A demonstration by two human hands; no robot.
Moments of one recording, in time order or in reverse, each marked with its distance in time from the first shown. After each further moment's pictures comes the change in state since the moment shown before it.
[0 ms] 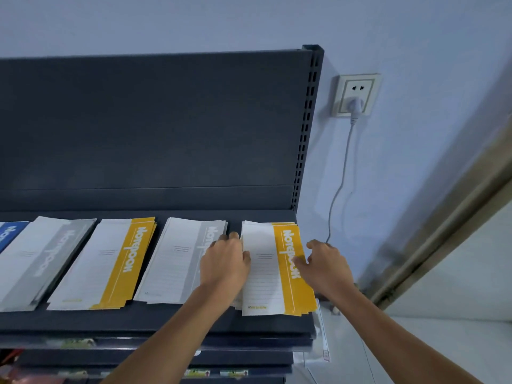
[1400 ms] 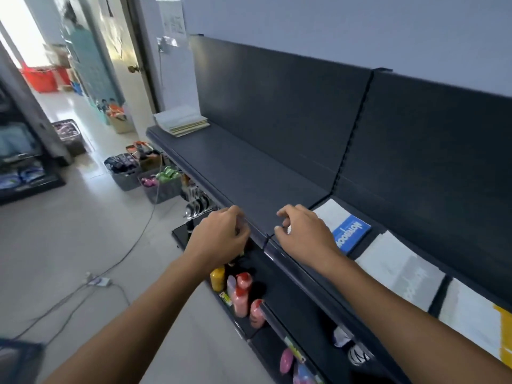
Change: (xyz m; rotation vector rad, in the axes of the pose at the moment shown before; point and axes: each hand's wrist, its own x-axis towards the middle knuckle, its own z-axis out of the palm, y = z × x) left_hand -0.150 -0.653 -0.288 -0.059 0.266 -0.544; right_hand -0.239 -0.669 0.276 -0.022 -0.322 -1.148
